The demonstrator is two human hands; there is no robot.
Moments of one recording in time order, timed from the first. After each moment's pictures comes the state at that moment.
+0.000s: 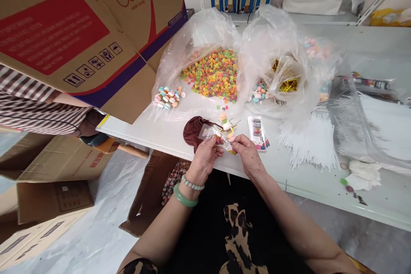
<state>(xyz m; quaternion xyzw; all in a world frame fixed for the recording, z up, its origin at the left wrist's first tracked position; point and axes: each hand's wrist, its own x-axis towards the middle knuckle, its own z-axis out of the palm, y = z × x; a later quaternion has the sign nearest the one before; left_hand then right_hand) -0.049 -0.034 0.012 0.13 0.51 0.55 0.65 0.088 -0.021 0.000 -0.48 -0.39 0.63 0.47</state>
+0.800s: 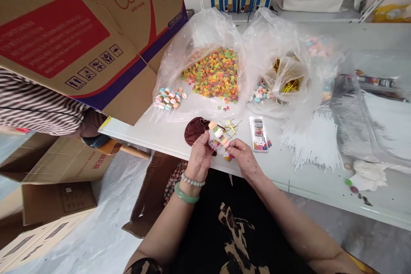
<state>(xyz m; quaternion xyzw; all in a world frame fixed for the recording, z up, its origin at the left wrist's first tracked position) -0.064 -0.020 -0.005 0.06 0.44 0.67 0.60 0.077 -0.027 -0.003 -0.46 -0.40 0.66 0.44</state>
